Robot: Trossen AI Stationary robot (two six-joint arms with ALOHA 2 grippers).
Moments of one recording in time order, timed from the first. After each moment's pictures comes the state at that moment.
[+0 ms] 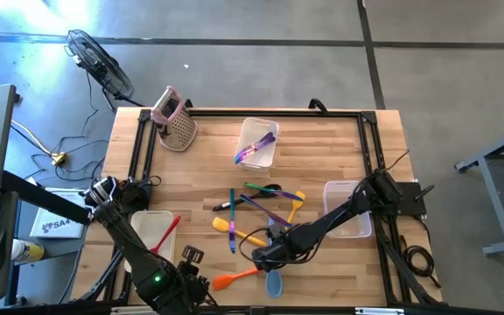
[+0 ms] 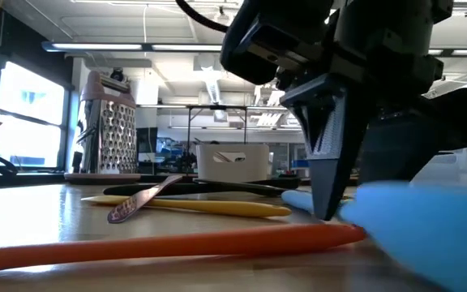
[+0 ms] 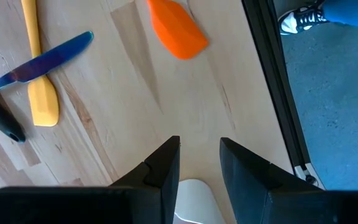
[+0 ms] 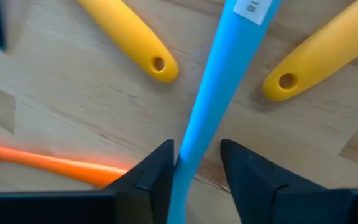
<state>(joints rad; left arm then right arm) -0.89 1.92 1.81 -1.32 -0.15 -0.50 0.49 2.14 1.44 -0.63 0.04 1.73</state>
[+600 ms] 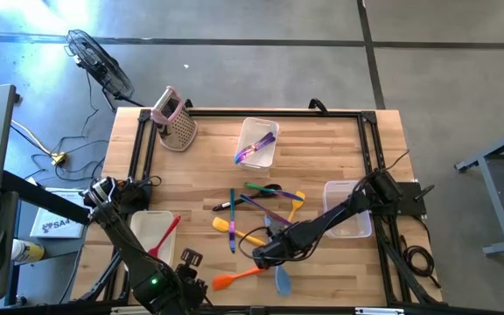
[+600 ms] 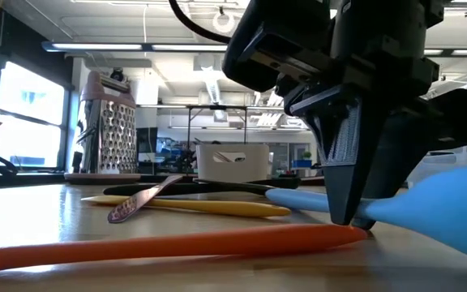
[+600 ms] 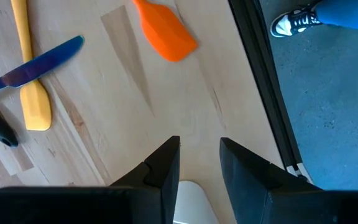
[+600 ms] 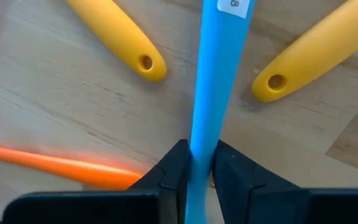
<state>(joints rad) -0.91 1.92 1.81 -1.31 -0.15 -0.50 0.48 2.14 1.44 -0.63 -0.03 1.70</state>
